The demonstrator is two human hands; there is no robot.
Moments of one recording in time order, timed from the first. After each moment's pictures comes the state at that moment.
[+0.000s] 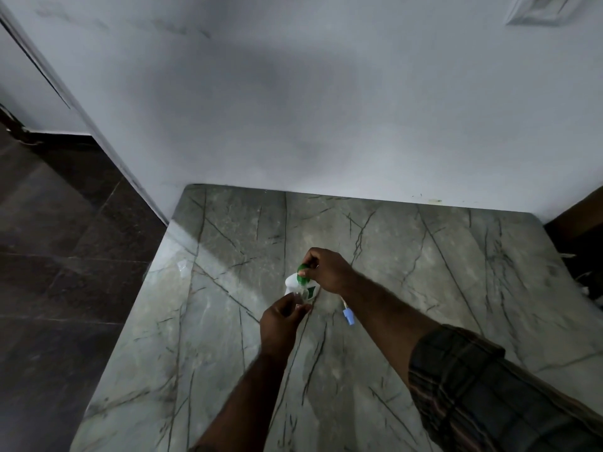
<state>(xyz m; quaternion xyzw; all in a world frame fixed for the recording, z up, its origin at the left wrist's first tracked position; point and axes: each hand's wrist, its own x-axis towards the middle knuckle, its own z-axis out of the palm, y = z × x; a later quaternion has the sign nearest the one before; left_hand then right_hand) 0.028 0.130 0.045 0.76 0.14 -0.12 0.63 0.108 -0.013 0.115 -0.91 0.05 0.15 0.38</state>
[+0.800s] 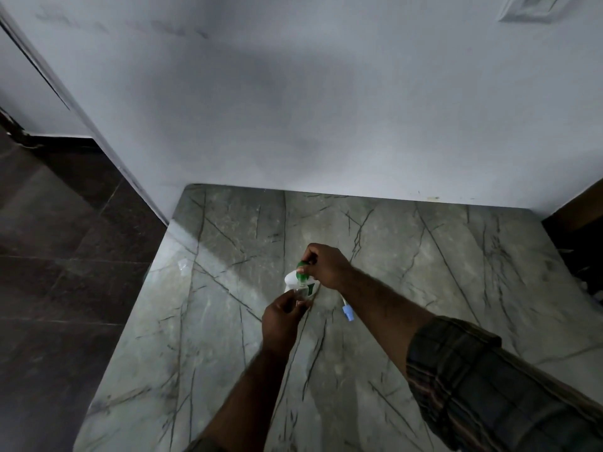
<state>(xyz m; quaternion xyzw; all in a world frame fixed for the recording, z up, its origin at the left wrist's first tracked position) 0.027 0.127 0.053 0.76 0.13 -0.13 0.62 0.106 -0.014 0.115 -0.91 0.06 0.13 0.40</state>
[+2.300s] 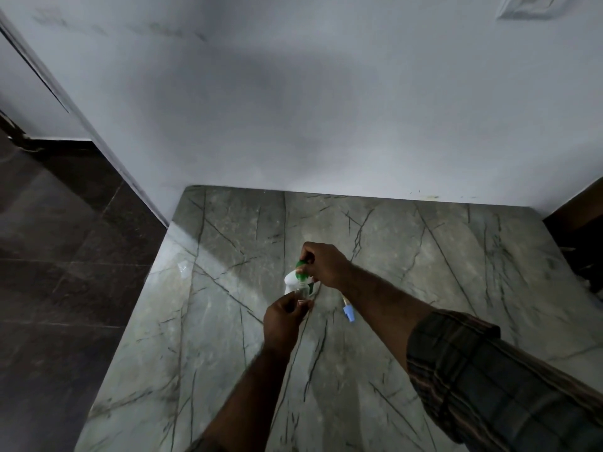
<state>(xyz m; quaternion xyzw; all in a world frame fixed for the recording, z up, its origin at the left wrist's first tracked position) 0.031 0.126 0.046 0.74 0.13 -0.15 0.64 0.113 -0.017 0.113 -0.91 0.01 0.13 0.40</state>
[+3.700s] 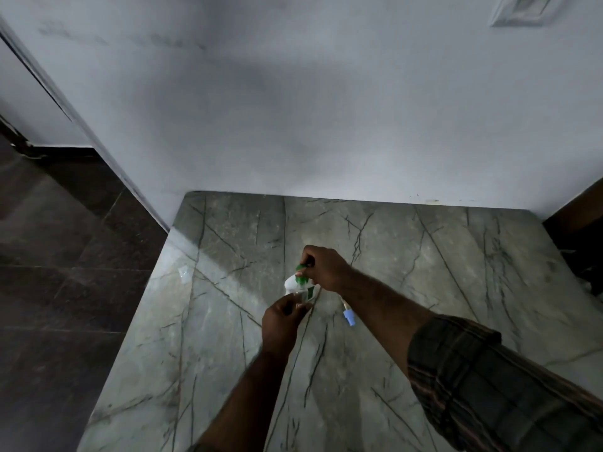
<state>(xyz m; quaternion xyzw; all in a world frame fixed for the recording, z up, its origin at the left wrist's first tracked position) 0.033 0.127 0.055 0.77 0.12 -0.14 0.61 0.113 -0.018 0.114 -0.91 0.00 0.12 0.39</state>
